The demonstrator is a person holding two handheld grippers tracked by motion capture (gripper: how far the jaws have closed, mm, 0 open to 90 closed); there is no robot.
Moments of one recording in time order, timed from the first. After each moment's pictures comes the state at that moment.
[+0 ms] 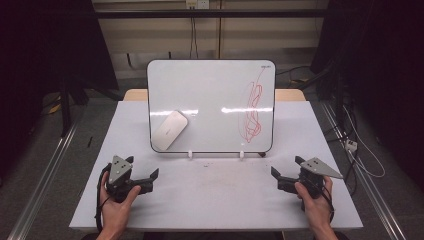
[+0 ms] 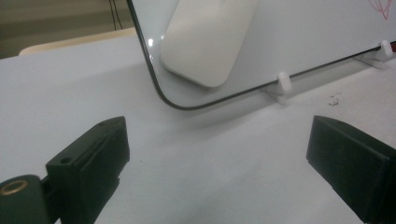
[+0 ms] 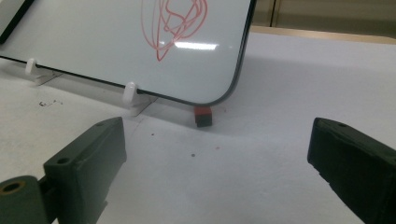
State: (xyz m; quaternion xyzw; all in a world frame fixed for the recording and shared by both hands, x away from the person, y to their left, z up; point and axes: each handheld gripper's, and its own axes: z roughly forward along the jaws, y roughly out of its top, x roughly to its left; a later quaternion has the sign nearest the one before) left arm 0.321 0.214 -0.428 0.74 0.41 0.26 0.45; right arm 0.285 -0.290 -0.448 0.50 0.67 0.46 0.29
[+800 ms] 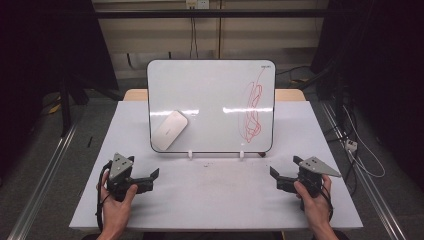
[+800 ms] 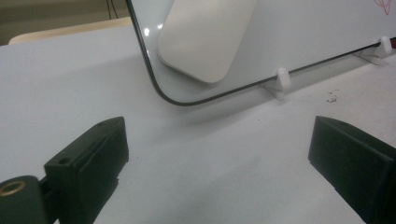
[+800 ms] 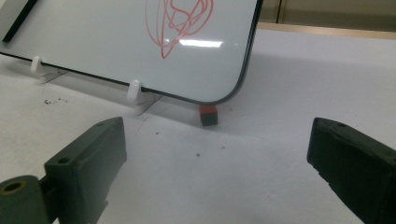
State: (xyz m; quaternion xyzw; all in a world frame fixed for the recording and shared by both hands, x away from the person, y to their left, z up) left arm 0.327 0.215 -0.424 0.75 0.42 0.24 0.45; right arm 0.288 -0.288 -0.450 0.50 0.67 0.46 0.28
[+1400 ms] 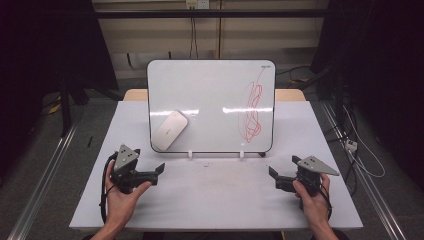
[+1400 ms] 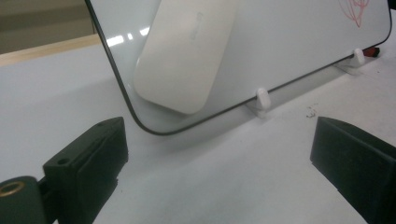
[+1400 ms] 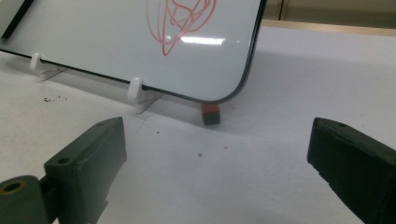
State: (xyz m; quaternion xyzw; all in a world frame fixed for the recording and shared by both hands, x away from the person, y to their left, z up) left arm 0.341 0.197 -0.404 0.77 0.39 0.23 0.45; right arm 0.291 -0.287 -0.451 0.50 0.68 0.46 0.28
